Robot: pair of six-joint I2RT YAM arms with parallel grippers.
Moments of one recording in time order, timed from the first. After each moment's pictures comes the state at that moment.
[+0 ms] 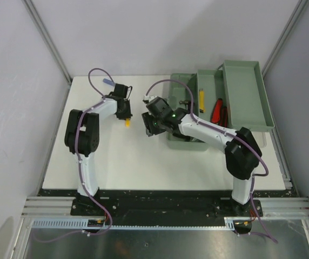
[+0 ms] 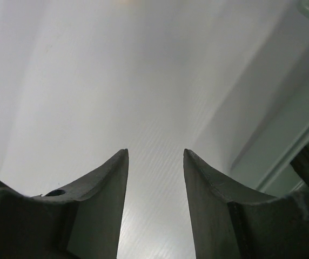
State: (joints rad) left arm -0.23 2.09 1.51 -0.46 -0.05 -0.32; right arm 0.86 1.89 1.57 -0.52 0.06 0.39
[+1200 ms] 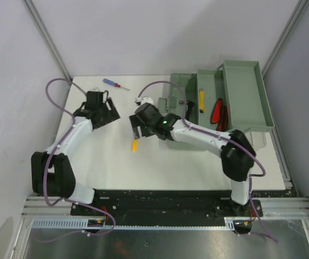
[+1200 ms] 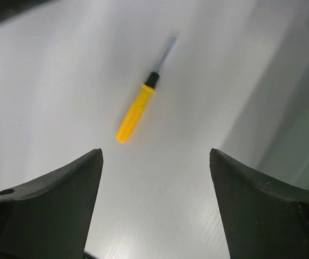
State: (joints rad) left arm -0.19 1.48 1.11 -0.49 -0.07 -0.52; right arm 0.94 1.84 1.54 -0.46 0.22 0.48
